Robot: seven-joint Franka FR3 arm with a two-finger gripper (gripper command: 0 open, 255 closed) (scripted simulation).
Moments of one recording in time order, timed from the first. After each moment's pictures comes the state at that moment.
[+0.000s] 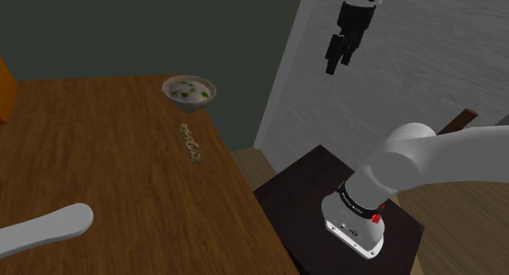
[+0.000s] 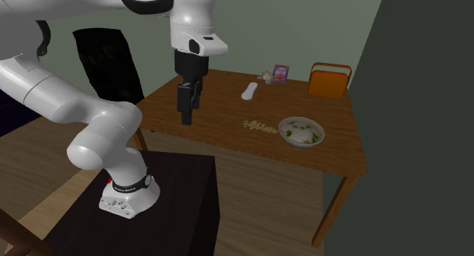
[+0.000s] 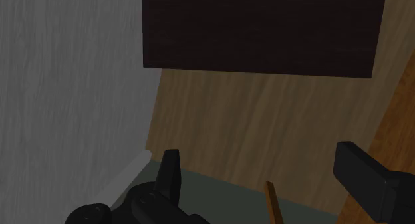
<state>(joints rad) 0.00 -0.81 0.05 -2.37 -0.11 1.45 -0.04</state>
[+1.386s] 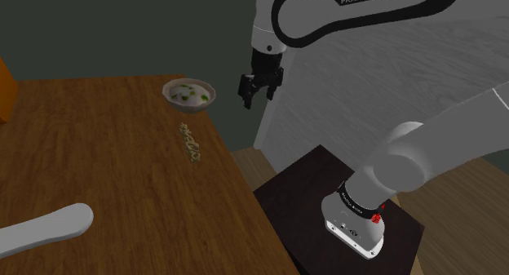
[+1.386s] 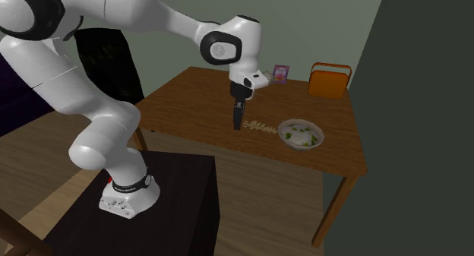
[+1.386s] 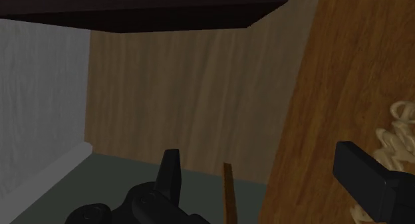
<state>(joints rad) 0.07 -0.38 0.32 -2.40 0.09 1.94 0.32</state>
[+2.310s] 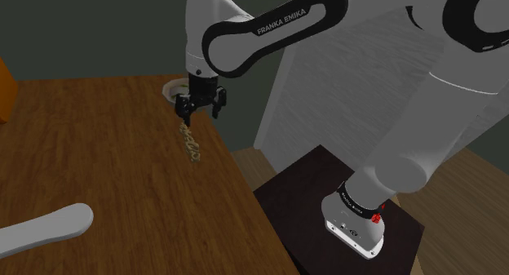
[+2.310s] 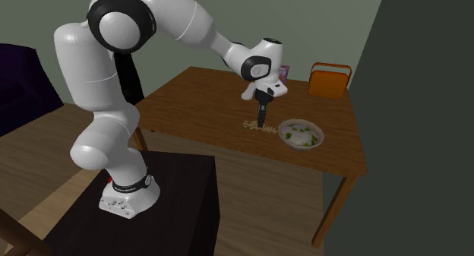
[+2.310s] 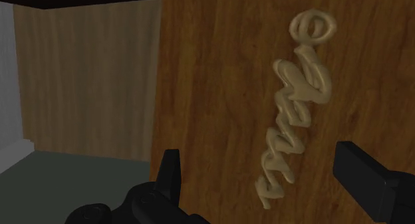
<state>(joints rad) 0.12 0.13 0.45 -2.11 -0.03 2.19 0.64</state>
